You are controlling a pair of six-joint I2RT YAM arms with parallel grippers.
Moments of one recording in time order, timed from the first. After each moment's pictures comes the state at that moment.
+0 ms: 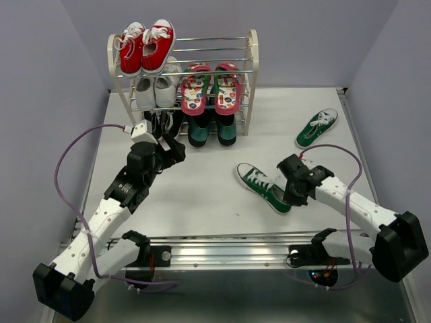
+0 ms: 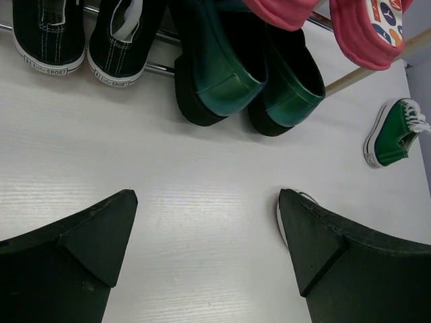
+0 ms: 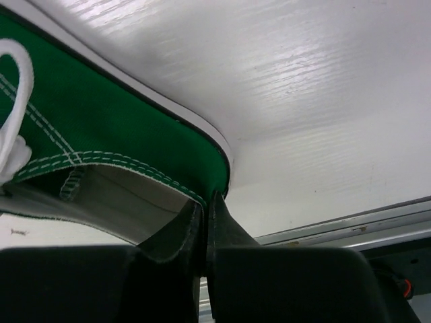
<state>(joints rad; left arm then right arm) -0.44 0.83 0.74 -0.26 -0.23 -0.62 0.54 1.17 0.74 -0.90 0.28 0.84</state>
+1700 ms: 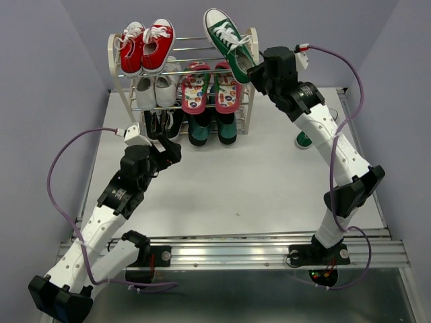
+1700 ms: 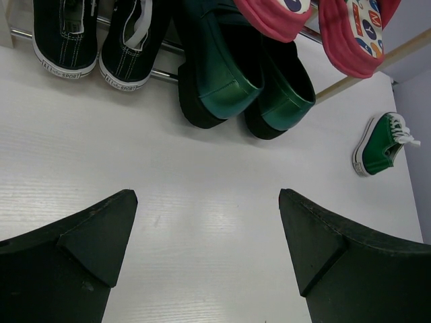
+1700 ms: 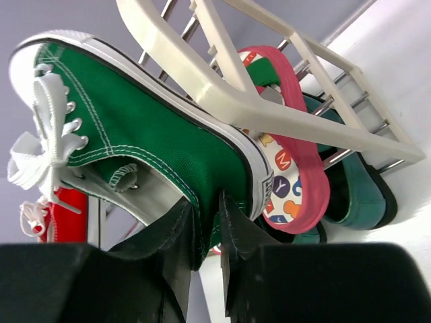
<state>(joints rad) -0.44 0.76 0.75 -0.32 -0.25 -0.65 0.55 1.77 2.08 -0.64 0.48 1.15</state>
